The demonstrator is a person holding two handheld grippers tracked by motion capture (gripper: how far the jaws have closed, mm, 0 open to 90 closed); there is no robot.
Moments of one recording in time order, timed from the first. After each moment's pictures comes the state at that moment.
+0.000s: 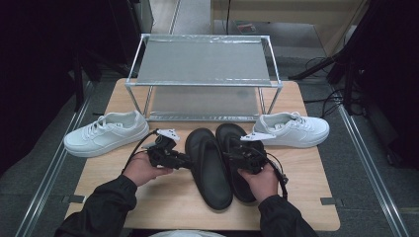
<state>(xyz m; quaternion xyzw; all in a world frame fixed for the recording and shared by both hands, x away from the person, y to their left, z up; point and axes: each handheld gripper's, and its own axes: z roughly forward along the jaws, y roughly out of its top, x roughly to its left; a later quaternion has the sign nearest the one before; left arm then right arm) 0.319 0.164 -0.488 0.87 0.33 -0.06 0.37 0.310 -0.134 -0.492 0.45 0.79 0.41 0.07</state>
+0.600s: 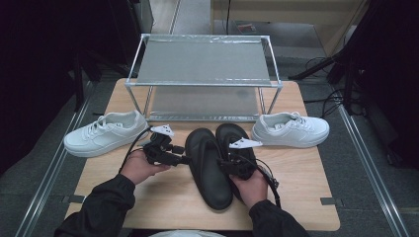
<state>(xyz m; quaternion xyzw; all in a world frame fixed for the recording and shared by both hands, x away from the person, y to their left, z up) 0.322 0.174 -0.485 0.85 0.35 -0.03 0.39 0.301 -0.108 -0.514 0.44 0.80 0.39 0.10</state>
